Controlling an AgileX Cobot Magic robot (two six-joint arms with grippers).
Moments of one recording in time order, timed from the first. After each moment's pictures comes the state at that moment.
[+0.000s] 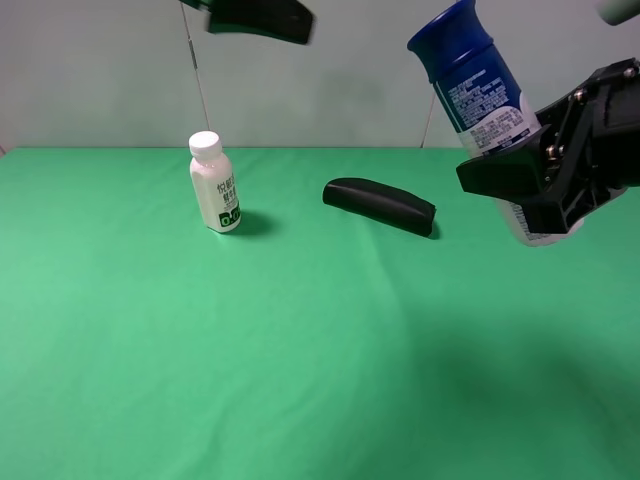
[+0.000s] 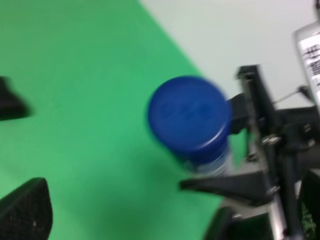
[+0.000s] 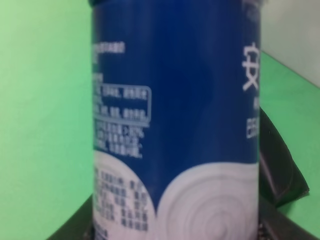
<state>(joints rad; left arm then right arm) -0.58 1.45 -1.39 -0.76 0.74 0.30 0.40 0.93 -0.70 0.59 0.51 -0.88</state>
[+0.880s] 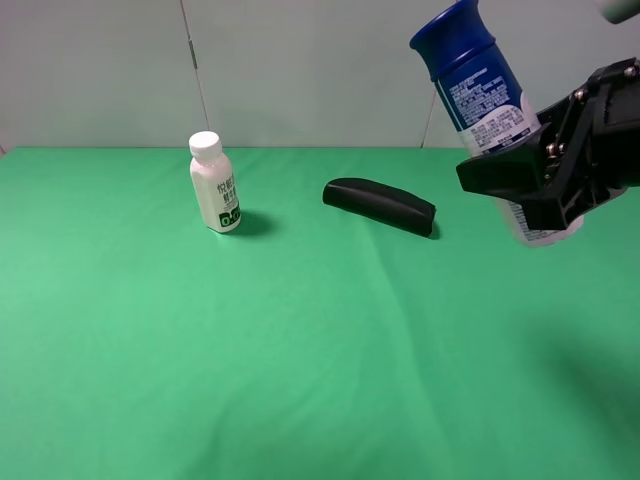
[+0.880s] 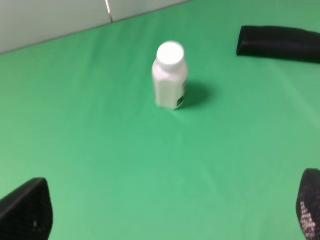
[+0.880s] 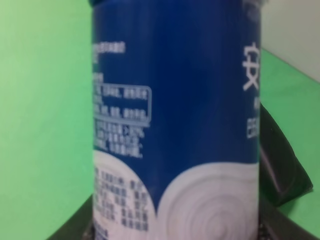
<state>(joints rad) -0.57 0.90 -1.33 0.21 1.17 -0.23 0.40 0.93 -0.70 0.59 0.51 -0.84</state>
